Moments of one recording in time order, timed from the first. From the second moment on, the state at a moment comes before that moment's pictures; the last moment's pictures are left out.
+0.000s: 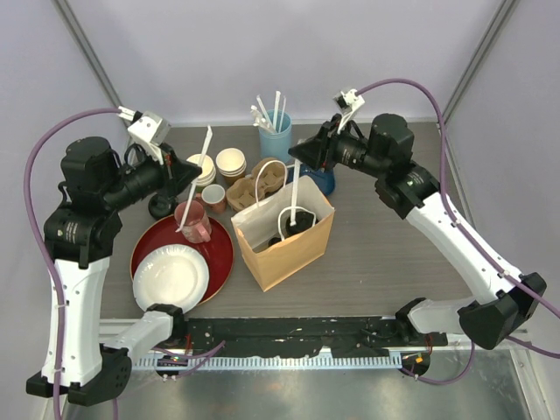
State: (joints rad) left arm -0.17 1.00 1.63 -0.90 0.53 0.03; right arm 0.55 1.28 1.42 -0.13 -0.46 0.32
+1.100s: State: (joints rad) left arm -0.52 1.37 1.84 -0.76 0.69 -0.18; right arm 0.54 1.23 1.37 0.05 -0.52 0.39
